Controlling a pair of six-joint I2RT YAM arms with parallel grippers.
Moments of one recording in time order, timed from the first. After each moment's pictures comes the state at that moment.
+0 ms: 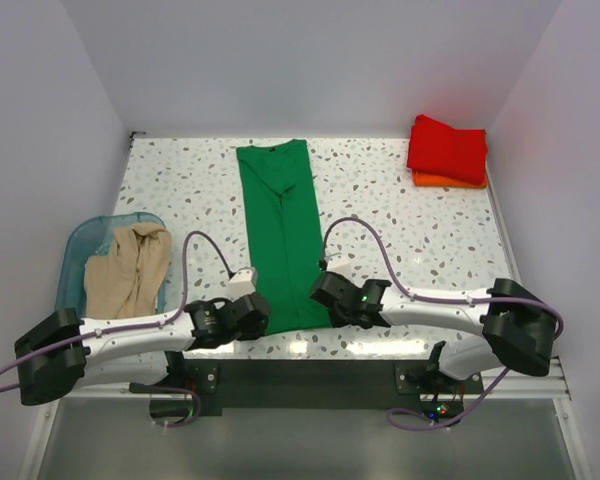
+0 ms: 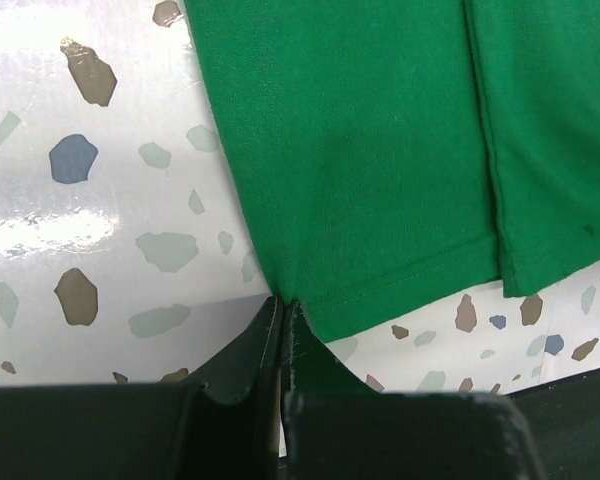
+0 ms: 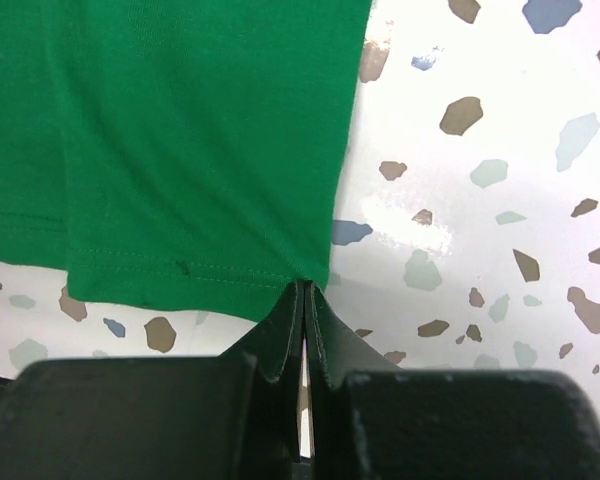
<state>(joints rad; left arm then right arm) -1.11 1.07 0.40 -0.38 -0.37 -1.10 1.13 1.41 0.74 -0.50 0.38 0.75</state>
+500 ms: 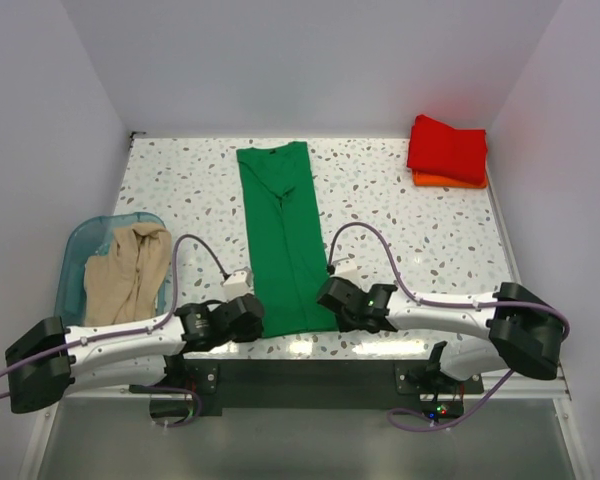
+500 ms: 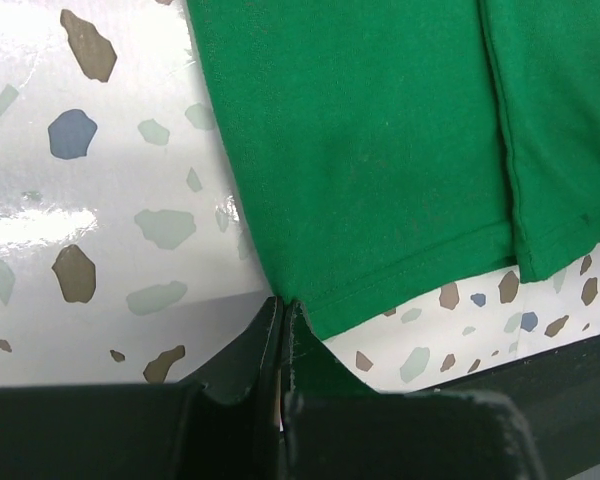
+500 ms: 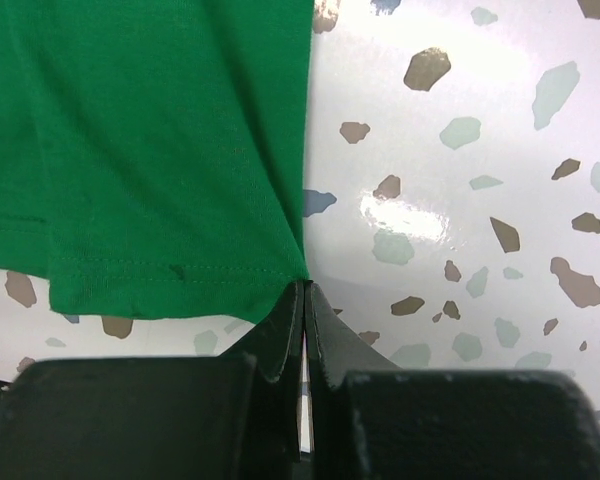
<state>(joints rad) -1.11 0.98 0.38 -0.40 -0.34 -1.12 1.13 1.35 0.68 -0.51 0.38 0.77</state>
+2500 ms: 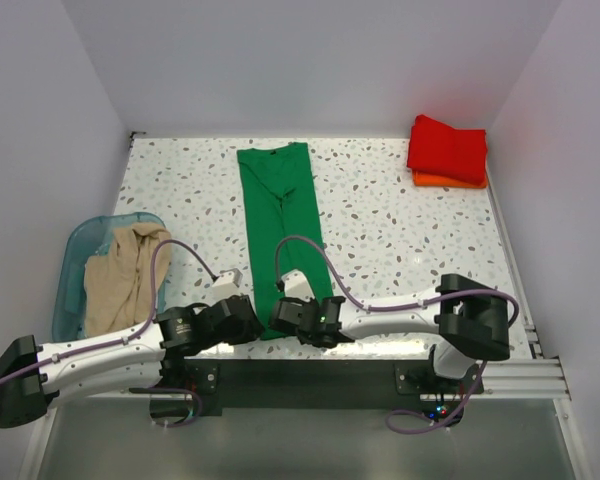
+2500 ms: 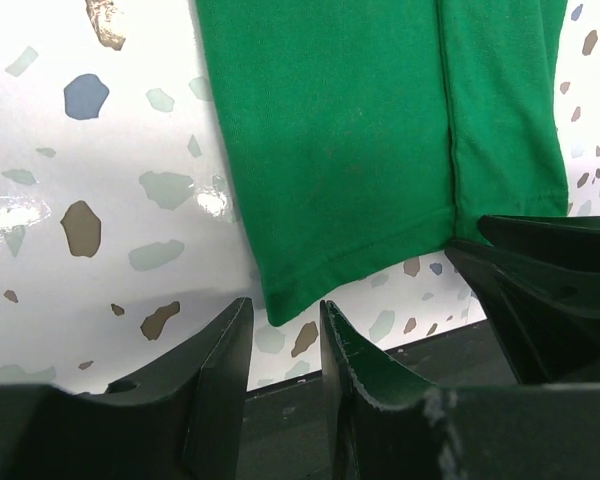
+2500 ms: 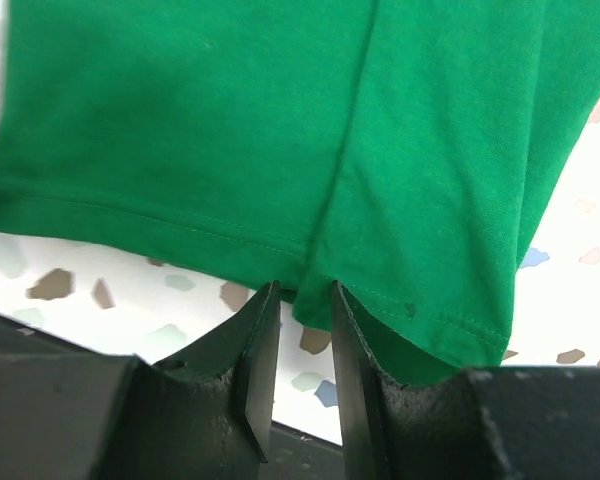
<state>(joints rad) -1.11 0.78 0.36 -0.52 -0.31 -1.19 1.36 1.63 0.95 -0.51 0.48 0.77</state>
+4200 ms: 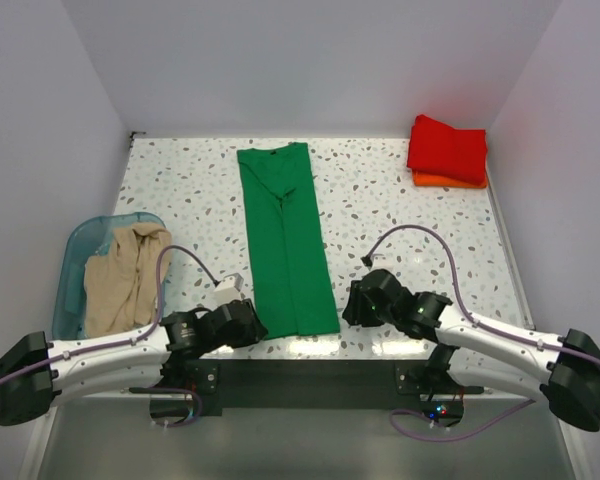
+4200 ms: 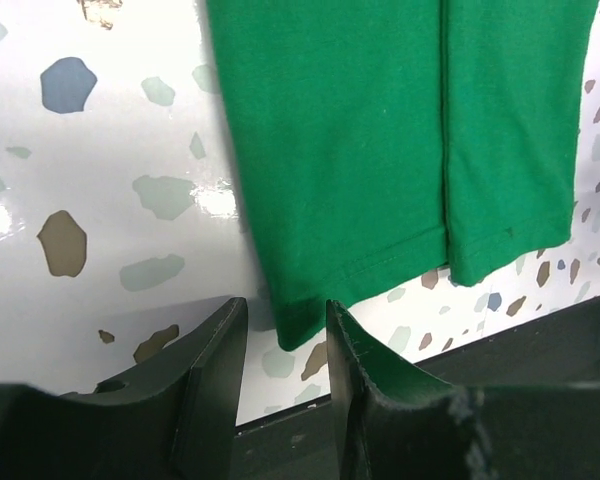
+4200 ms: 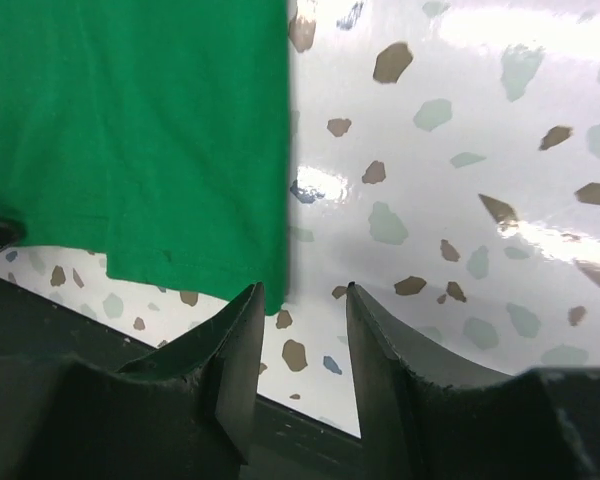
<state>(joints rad) -1.11 0.81 0.27 -0.38 -0.29 -1.21 0.94 0.95 0.47 -0.41 0.18 0.84</state>
